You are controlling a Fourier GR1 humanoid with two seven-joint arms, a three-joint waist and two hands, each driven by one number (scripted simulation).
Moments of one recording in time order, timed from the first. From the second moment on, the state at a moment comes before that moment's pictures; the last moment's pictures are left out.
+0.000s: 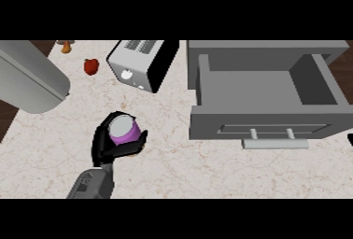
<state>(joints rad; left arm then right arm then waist) -0.21 0.00 -0.02 -1.01 0.16 0.24 -0.43 0.30 -0.01 -0.27 -2.19 -0.12 0.23 0.10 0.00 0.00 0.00</state>
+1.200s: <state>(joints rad) -0.41 0.10 -0.07 -1.35 0.11 0.19 -0.04 0.31 -0.02 -0.28 -2.20 -0.13 0.22 0.09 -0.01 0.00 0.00</state>
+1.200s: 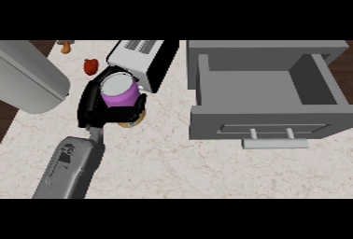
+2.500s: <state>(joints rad) -1.17 0.00 -0.20 -1.01 0.08 0.48 0.29 0.28 -0.03 -0.31 -2.20 -0.14 0.23 0.12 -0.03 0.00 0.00</state>
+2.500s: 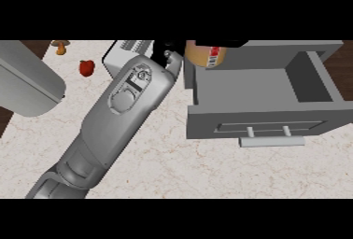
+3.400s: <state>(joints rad) -1.46 0.00 -0.32 -0.58 0.31 0.56 0.15 0.21 -0.03 -0.26 -2.15 -0.09 0.20 0.11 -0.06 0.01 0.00</state>
